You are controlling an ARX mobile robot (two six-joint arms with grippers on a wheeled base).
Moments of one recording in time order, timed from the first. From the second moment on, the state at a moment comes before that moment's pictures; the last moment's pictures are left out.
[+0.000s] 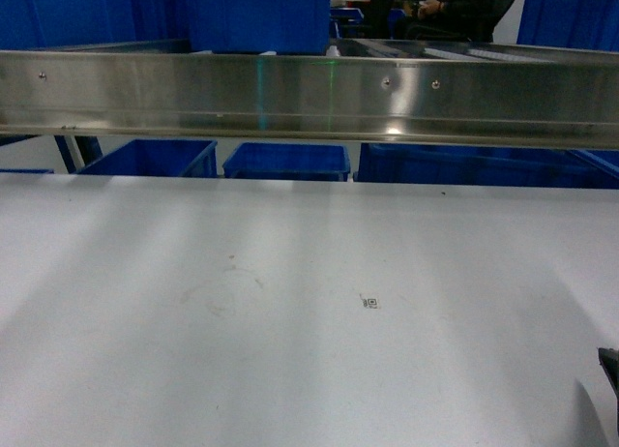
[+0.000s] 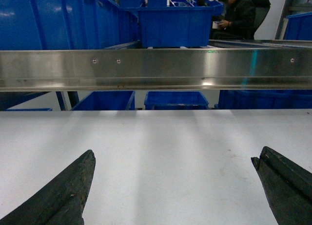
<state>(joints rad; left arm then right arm) 0.00 0.01 0.01 0.00 0.00 0.00 0.06 1.68 0.32 0.77 0.11 0.04</state>
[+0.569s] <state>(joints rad) 0.00 0.01 0.01 0.00 0.00 0.00 0.05 1.80 0.28 0.89 0.09 0.06</state>
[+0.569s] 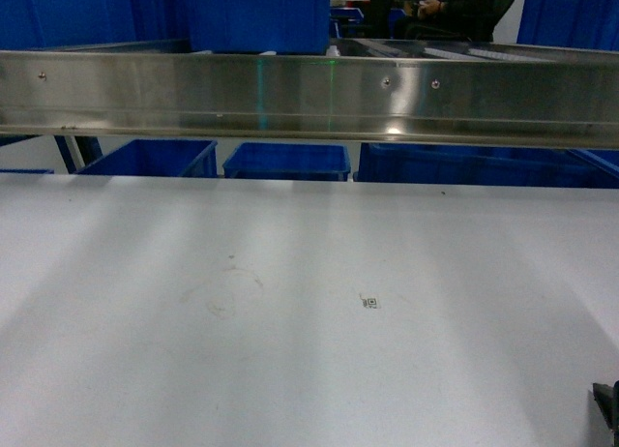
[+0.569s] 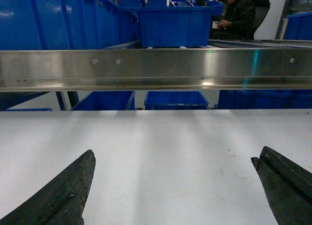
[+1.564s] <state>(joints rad) 0.00 0.01 0.01 0.00 0.00 0.00 0.23 0.81 0.32 0.33 0.19 -0.02</state>
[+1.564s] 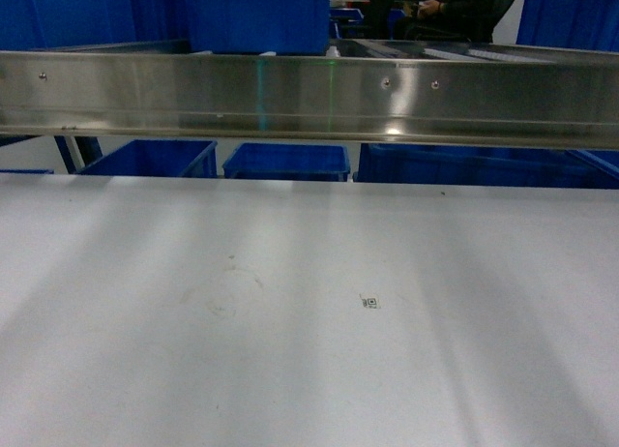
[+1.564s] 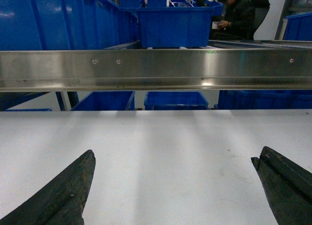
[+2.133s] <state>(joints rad) 0.00 0.01 0.01 0.00 0.00 0.00 0.01 0.76 0.29 0.27 0.02 -0.03</state>
